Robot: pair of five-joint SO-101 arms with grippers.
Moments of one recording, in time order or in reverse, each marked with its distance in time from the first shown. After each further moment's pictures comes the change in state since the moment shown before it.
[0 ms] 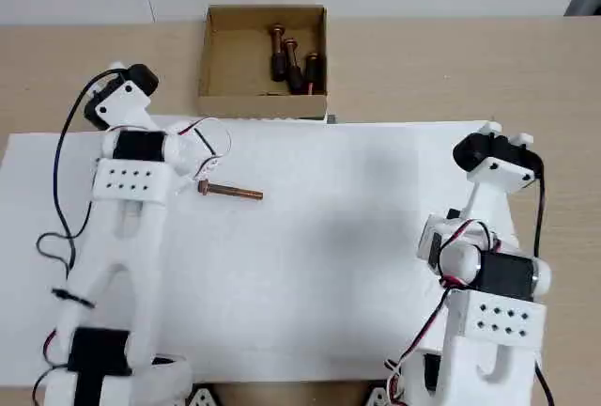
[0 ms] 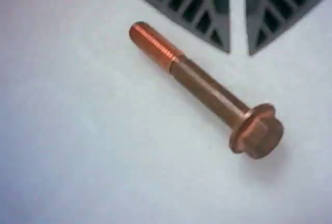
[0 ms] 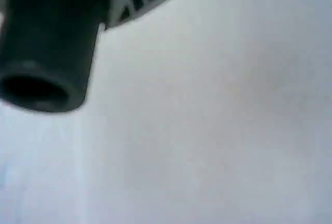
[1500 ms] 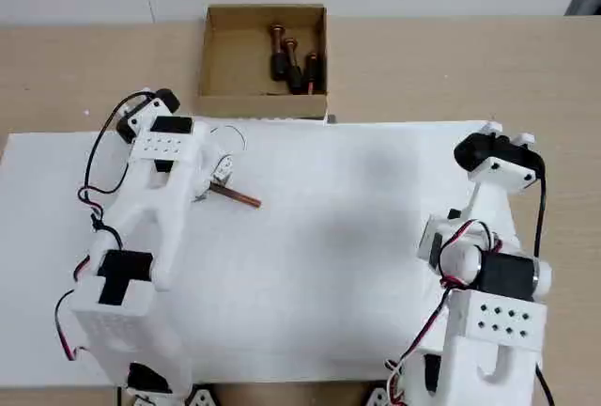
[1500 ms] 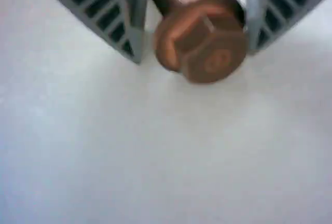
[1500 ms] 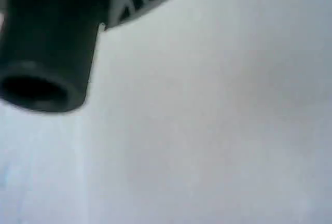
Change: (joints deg) left arm 0.5 25.7 -8.4 -3.0 2.1; right arm 0.3 0.0 0.0 0.0 0.0
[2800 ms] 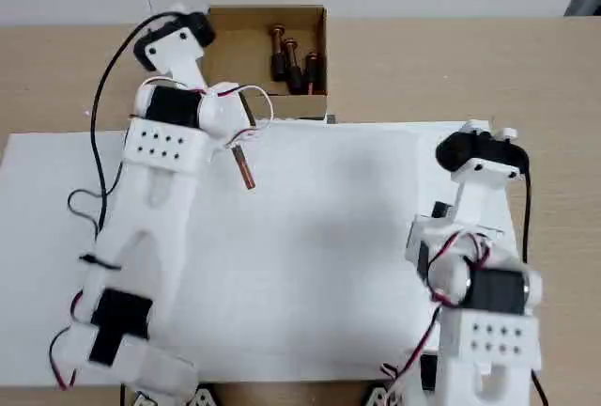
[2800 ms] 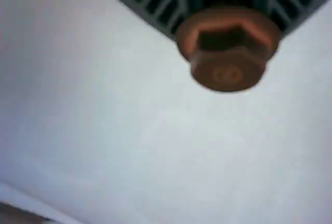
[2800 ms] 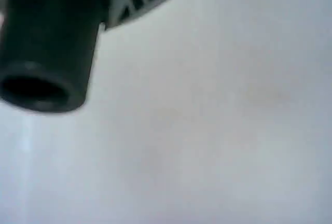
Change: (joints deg) left arm 9.0 -17.1 -16.4 13.3 -12.8; right arm -6.1 -6.5 0.0 0.1 0.0
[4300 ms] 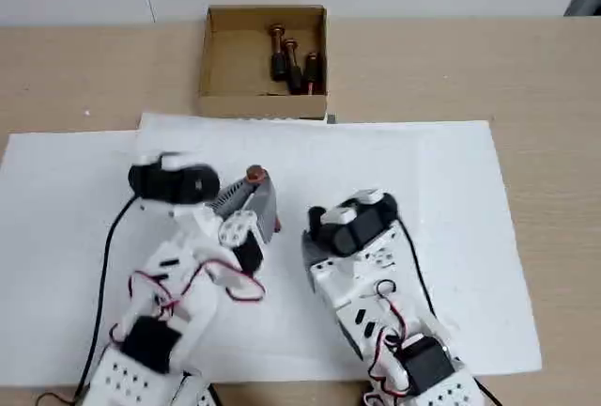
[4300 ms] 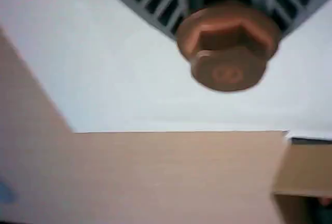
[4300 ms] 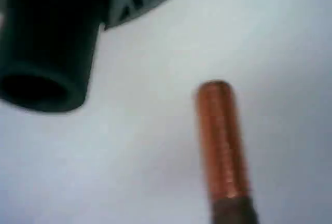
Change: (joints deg) left arm 13.6 -85.0 87.6 -52.2 -9.5; right arm -36.3 -41.9 44.6 -31.6 0.3
